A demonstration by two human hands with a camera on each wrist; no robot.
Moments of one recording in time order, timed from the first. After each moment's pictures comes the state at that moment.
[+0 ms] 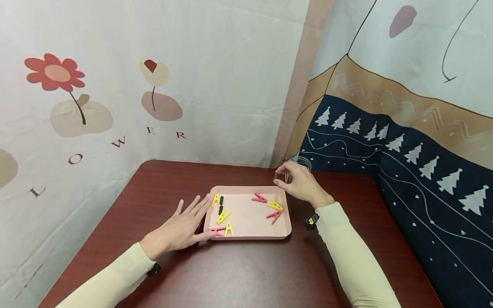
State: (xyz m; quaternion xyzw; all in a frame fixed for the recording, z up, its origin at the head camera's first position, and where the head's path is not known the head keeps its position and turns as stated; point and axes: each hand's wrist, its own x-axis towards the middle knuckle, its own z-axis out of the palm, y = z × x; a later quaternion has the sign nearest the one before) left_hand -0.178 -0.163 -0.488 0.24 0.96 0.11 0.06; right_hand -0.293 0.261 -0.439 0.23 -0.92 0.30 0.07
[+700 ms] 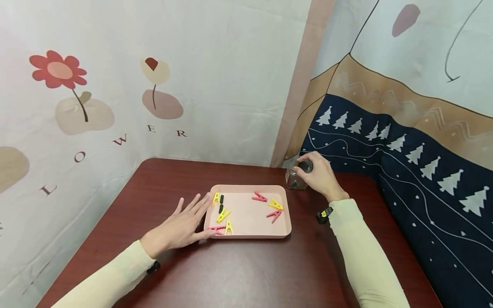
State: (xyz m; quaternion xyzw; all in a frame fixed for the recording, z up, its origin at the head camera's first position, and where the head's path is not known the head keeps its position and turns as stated) left_hand -0.174 -0.164 -0.484 0.24 0.96 0.12 0.06; right_hand -0.307 0.308 -0.431 0.14 -0.93 0.33 0.13
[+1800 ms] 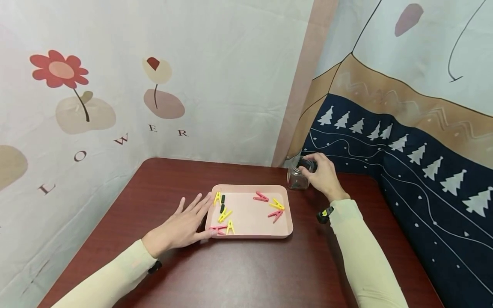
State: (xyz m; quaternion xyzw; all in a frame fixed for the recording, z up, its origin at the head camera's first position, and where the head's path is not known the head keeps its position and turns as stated) left_hand -0.176 -0.163 -0.483 0.24 0.96 0.11 0.07; right_hand -0.314 0.313 -0.444 0.09 -0.93 0.32 0.12
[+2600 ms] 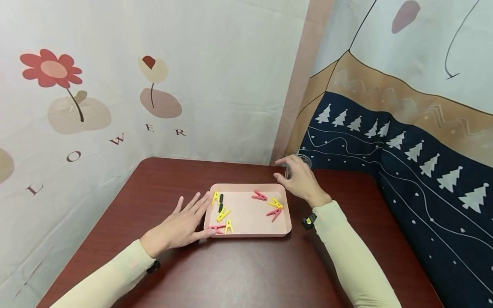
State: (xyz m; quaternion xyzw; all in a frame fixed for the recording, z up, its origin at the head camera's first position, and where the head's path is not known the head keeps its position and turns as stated) left_hand -0.178 -0.165 -0.482 0.25 0.96 0.11 0.06; right_hand -0.292 0.249 -0.436 0.22 -0.92 0.29 0.13
